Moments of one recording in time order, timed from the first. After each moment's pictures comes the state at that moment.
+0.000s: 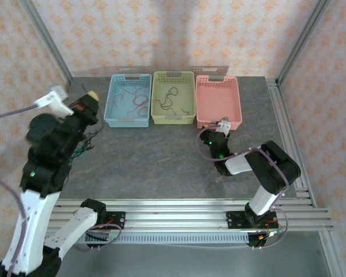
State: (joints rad) left arm -0.22 0.81 1.26 -0.51 -0.03 -0.71; right arm 0.54 1.68 0.48 0.85 0.50 0.46
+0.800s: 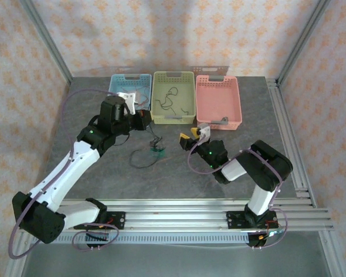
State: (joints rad) left arm -0.39 1.18 1.09 -0.41 0.24 -0.51; right arm 0.65 1.75 0.42 1.27 -0.03 0.23
